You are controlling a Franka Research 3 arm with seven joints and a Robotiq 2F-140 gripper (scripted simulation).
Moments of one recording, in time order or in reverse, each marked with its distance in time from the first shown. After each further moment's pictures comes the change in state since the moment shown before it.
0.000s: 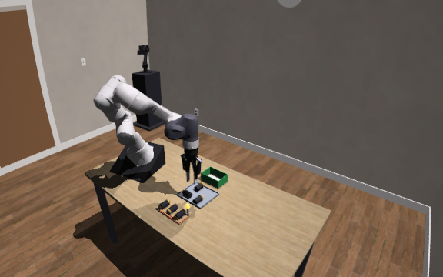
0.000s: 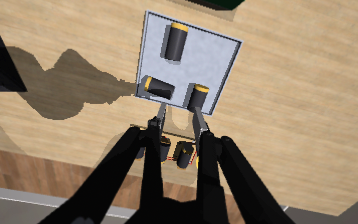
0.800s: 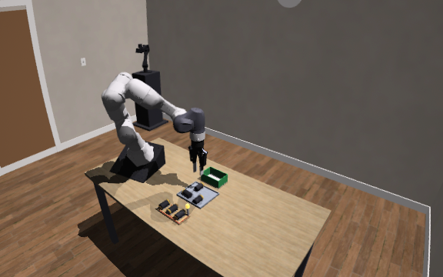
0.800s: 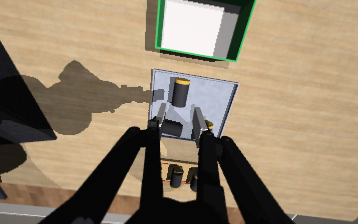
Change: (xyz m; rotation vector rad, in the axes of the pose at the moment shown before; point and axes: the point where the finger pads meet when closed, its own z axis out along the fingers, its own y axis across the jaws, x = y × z) arm 0.100 -0.022 0.000 -0.001 0.004 0.108
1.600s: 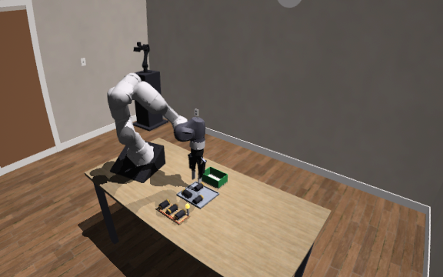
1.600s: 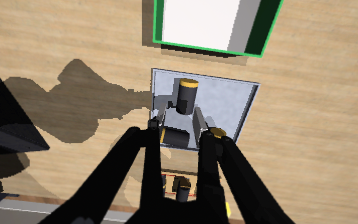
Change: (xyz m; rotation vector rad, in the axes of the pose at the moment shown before) arm -0.007 -0.008 0.057 0.027 -0.030 0.028
